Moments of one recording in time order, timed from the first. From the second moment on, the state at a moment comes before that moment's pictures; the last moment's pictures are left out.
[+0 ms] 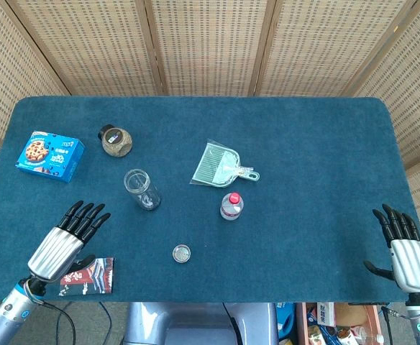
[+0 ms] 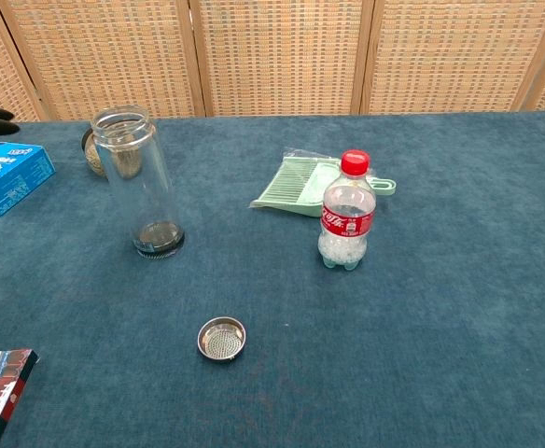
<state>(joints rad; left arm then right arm) -0.26 -1.19 0.02 -1.67 1.83 1.38 0.23 0.07 -1.11 0.06 -1.64 -1.49 1.46 -0.01</state>
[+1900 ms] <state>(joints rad) -0.54 -1.49 -0.05 -1.68 1.53 0.96 0.48 0.08 -1.10 0.07 -1.61 -1.45 1.42 0.06</state>
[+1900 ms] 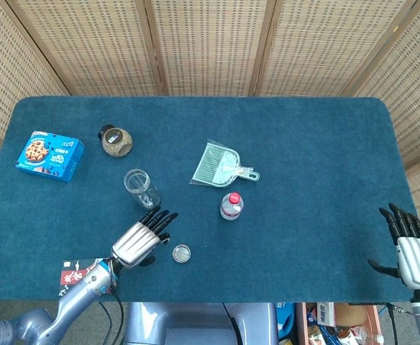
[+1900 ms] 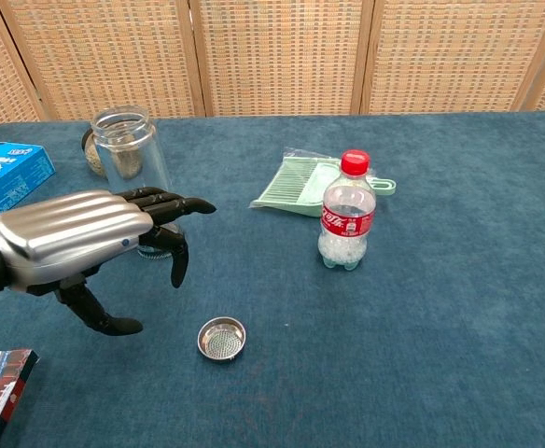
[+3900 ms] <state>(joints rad) -0.63 -1.79 -0.07 -1.56 1.23 1.02 0.76 0.08 -1.08 0.08 -1.56 -1.39 1.37 0.21</state>
